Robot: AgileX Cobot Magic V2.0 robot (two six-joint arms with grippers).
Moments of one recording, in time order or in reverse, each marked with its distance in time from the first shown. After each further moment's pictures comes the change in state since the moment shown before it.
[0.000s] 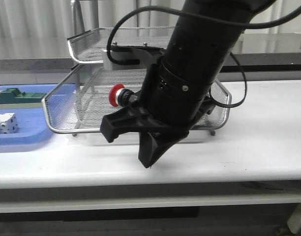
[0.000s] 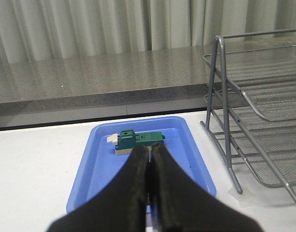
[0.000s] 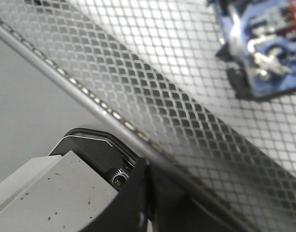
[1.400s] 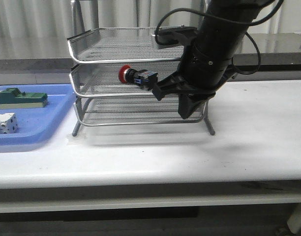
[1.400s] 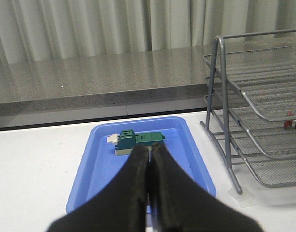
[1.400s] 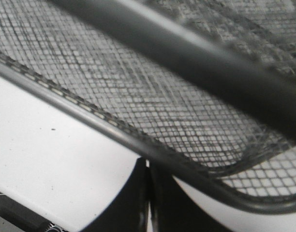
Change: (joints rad) left arm 0.000 -0.002 0.000 0.000 0.000 0.000; right arm -0.246 0.142 -0.228 -0.176 0.018 -0.002
